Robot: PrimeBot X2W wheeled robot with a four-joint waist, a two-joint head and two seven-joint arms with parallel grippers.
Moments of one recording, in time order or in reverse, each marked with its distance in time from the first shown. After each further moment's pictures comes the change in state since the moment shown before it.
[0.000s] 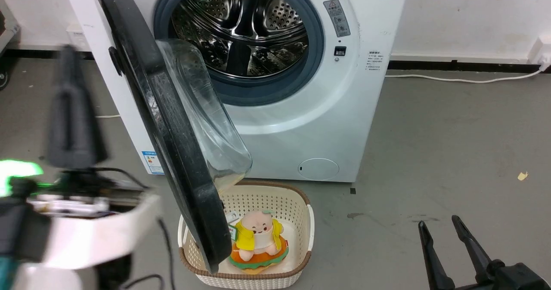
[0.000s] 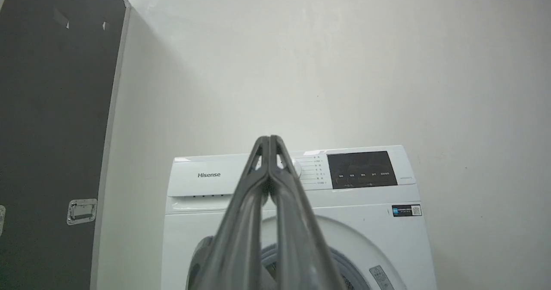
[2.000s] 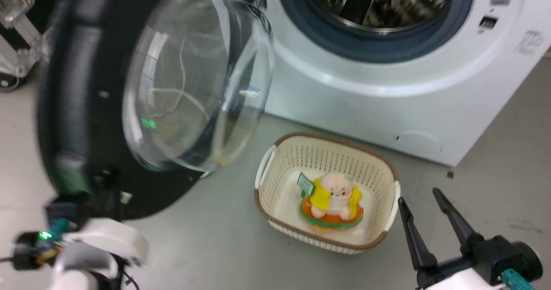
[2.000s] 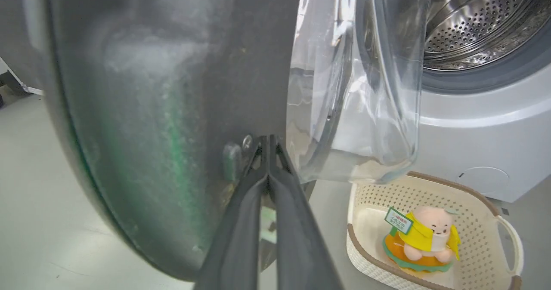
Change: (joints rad) left arm 0.150 0.090 -0.041 0.551 -0.154 0.032 0.129; right arm -0.078 0.001 0.068 -0.046 -0.054 0.000 0.062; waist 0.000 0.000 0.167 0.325
